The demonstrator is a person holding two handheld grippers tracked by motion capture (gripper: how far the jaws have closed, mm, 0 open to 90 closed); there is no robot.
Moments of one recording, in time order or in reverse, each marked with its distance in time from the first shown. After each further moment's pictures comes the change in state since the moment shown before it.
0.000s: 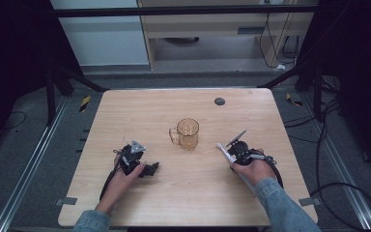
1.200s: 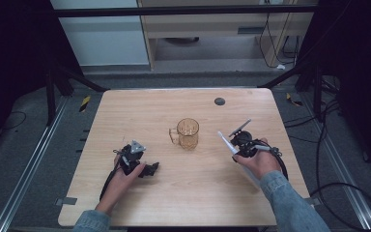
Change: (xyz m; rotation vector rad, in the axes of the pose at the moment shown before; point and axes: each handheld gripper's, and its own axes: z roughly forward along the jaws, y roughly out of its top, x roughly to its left) left arm 0.000 0.000 0.000 0.000 0.000 0.000; right arm -0.009 0.015 -0.040 -0.052 -0.006 -0.013
